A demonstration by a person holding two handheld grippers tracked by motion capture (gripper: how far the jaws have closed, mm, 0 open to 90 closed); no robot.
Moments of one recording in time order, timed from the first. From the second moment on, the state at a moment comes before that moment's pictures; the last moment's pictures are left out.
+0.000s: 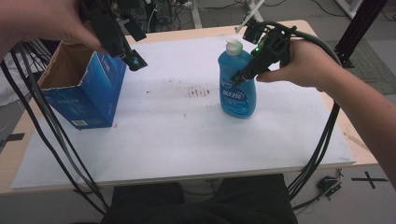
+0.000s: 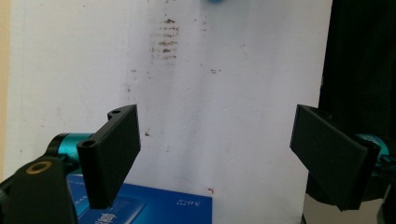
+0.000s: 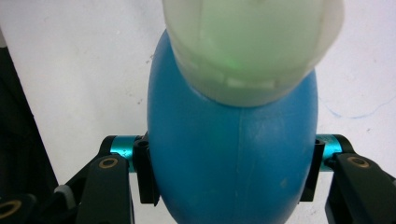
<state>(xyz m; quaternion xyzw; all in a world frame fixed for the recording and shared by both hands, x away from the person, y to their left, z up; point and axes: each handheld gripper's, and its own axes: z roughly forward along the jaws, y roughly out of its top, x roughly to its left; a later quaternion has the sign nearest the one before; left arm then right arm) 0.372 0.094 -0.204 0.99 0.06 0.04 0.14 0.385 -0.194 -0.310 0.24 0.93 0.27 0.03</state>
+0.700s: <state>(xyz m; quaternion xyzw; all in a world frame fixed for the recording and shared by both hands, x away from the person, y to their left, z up) 0.375 0.087 -0.182 0.99 0.05 0.05 0.16 0.402 -0.175 -0.261 0.14 0.94 0.30 0.01</state>
